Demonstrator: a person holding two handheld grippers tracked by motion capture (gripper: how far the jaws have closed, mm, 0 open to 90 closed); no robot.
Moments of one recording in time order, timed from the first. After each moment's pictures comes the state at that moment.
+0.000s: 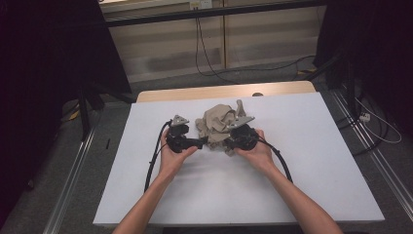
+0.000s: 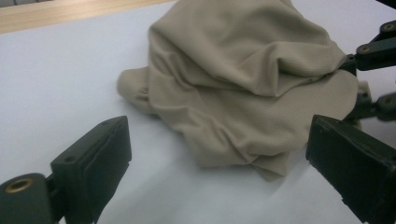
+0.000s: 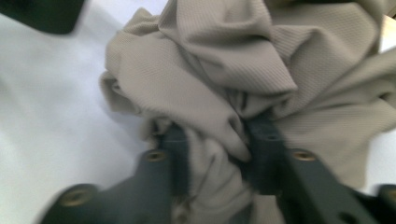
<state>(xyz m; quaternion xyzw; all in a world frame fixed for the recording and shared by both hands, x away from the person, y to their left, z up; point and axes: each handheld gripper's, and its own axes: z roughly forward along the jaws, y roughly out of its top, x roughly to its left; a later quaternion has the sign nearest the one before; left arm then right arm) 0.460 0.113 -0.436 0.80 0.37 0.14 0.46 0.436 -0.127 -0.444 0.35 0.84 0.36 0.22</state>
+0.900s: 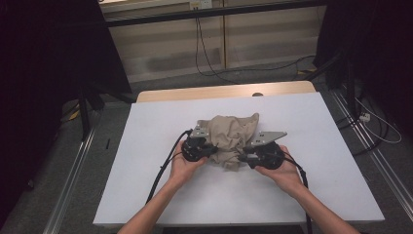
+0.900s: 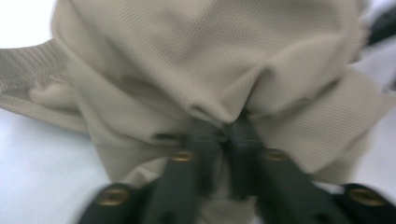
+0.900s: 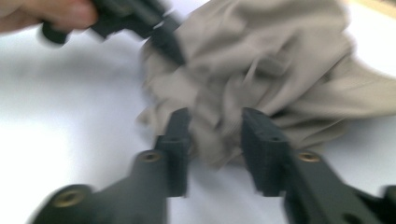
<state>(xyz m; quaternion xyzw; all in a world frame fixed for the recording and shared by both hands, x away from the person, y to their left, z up) 0.428 0.081 -0.441 0.85 0.27 0.07 0.44 0.362 -0.175 -0.423 0.33 0.83 0.42 0.18</state>
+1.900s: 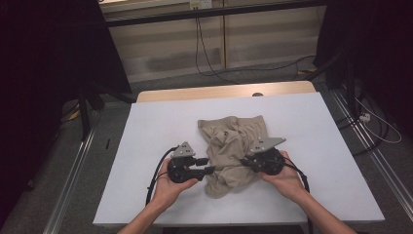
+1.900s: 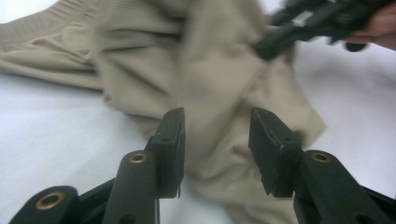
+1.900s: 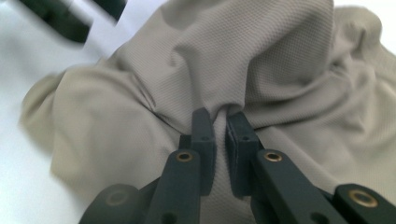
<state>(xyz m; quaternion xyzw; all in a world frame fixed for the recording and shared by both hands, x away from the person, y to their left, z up) 0.368 0.116 -0.433 0.84 0.26 0.05 0.47 0.345 -0.177 -0.435 0.31 0.85 0.40 0.17</state>
